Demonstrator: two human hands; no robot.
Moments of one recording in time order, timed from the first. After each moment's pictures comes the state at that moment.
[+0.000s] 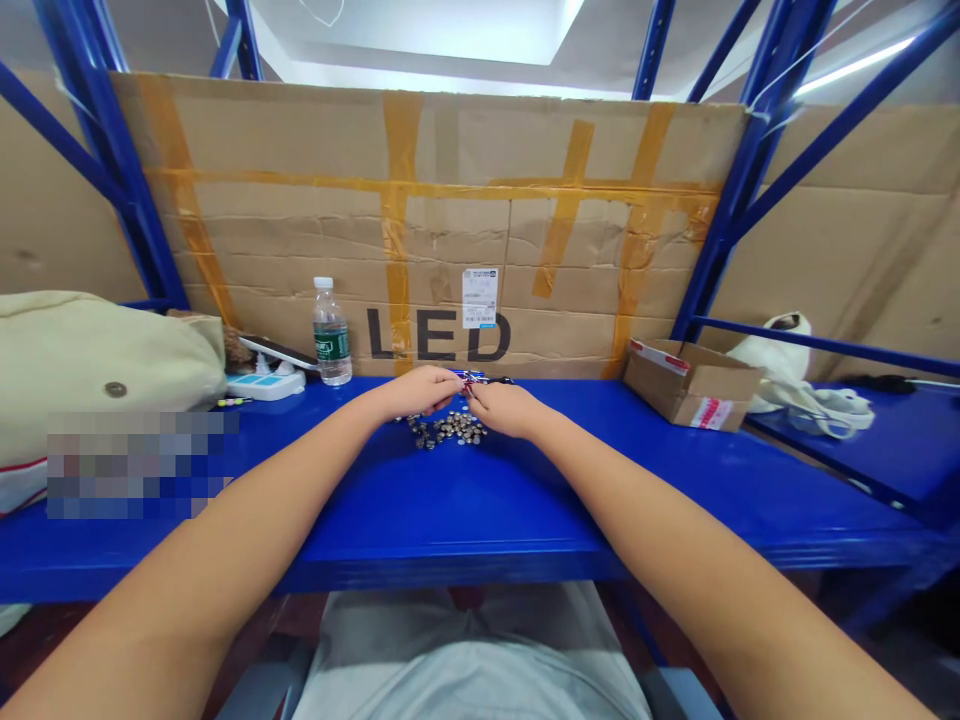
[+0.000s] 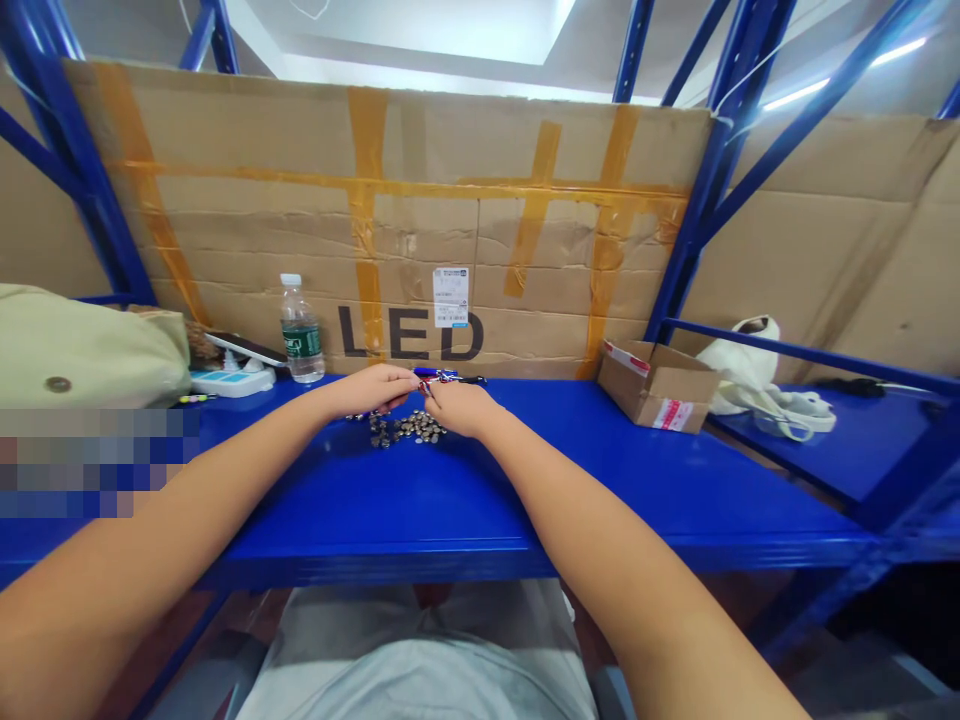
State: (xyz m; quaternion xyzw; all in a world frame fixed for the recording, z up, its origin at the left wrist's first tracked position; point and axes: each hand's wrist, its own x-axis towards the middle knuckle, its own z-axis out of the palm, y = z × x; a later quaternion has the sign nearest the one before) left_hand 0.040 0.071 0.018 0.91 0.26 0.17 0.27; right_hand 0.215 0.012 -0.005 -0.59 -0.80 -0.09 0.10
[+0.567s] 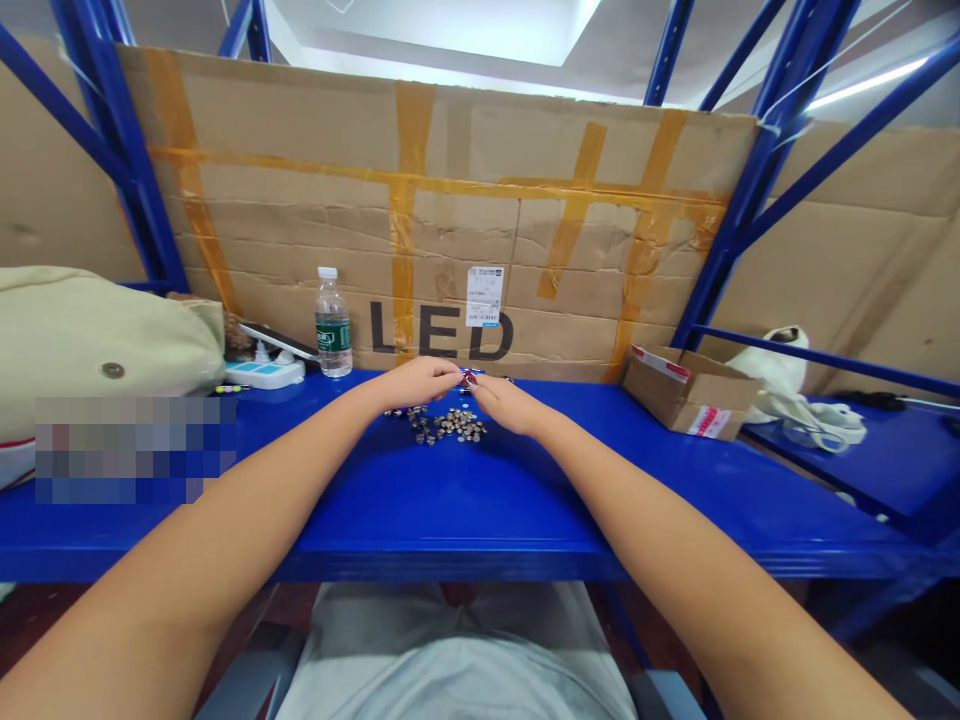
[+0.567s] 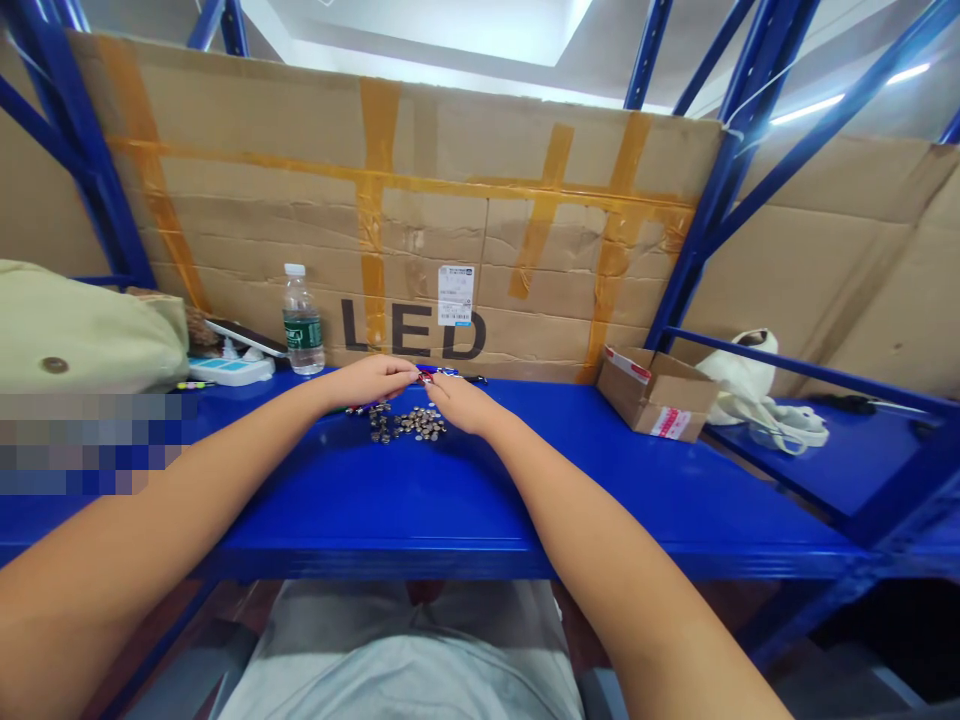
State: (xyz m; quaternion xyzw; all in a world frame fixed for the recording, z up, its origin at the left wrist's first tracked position) left_hand 0.036 0.068 0.024 0.92 0.26 0.20 0.20; right_hand 0.222 0.016 -0.007 -0.51 -0.82 0.03 0.26
